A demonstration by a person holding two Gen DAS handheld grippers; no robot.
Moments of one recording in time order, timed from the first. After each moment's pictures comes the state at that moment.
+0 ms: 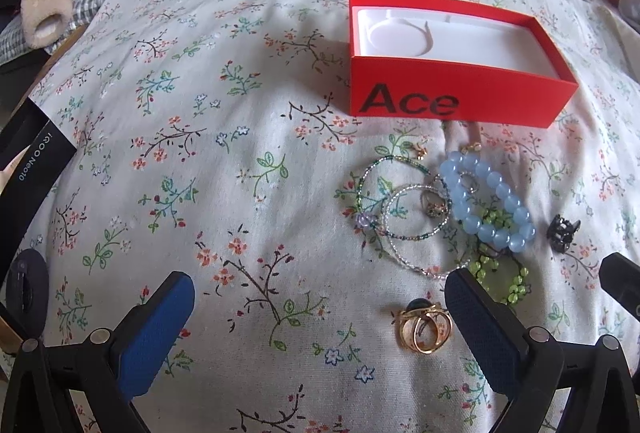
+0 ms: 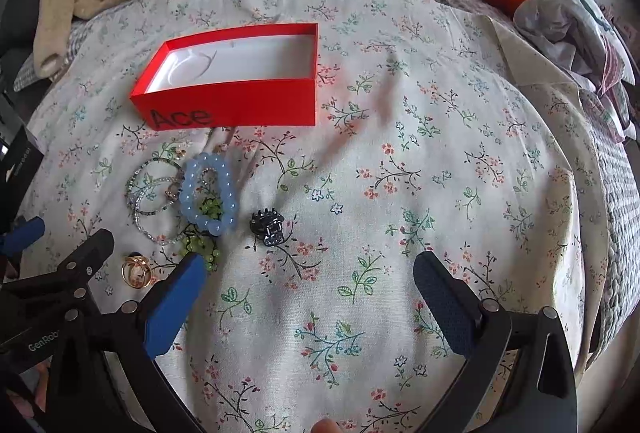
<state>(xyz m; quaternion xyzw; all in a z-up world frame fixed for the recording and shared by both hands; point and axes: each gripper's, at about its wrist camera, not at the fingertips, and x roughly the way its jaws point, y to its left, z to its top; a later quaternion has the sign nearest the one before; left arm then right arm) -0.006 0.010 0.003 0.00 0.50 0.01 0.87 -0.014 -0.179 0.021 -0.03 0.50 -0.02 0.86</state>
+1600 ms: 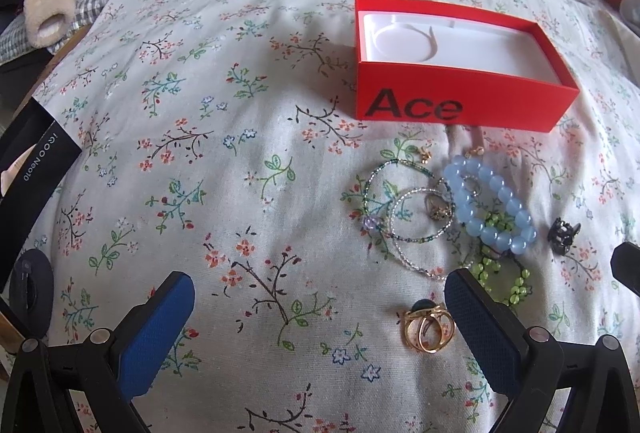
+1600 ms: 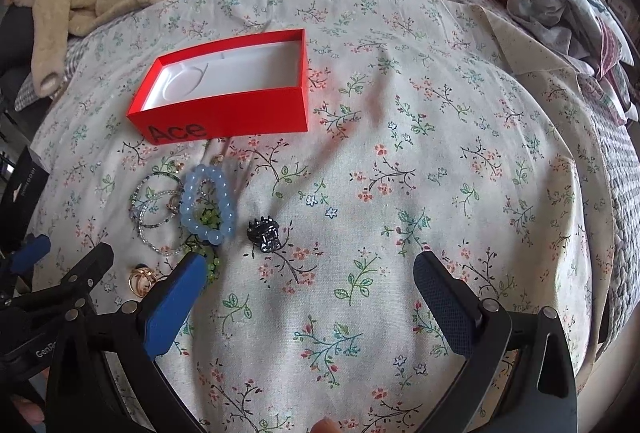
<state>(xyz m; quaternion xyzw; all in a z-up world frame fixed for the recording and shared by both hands) -0.007 0.012 0.006 -0.01 0.50 0.01 0.87 -0.012 -0.191 0.026 0.00 0.50 -0.02 0.86</state>
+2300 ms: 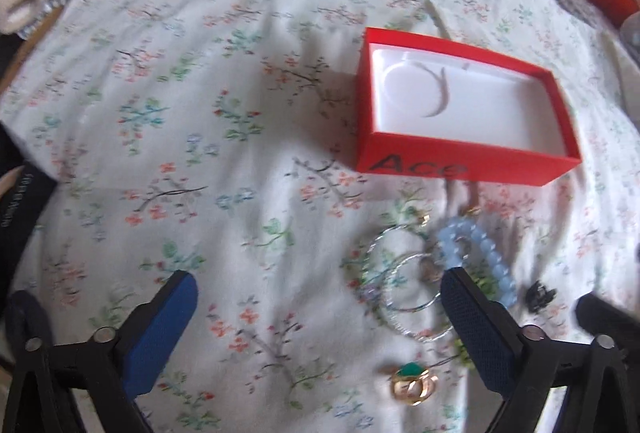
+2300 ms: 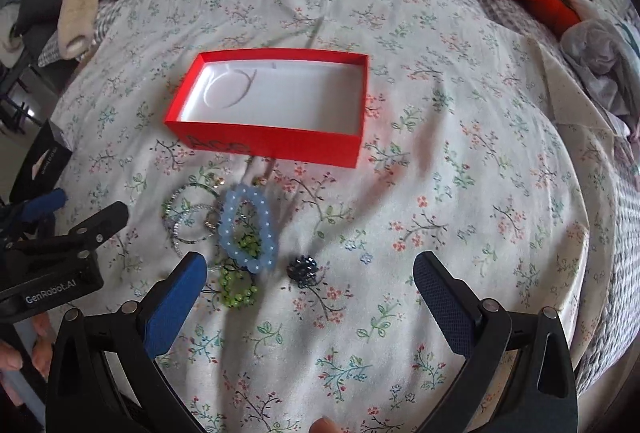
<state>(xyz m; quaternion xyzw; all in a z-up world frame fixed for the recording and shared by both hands) 0.059 0.035 0.025 -0.06 0.55 -0.03 0.83 0.048 -0.155 0.050 -0.05 0.56 0.08 0.82</state>
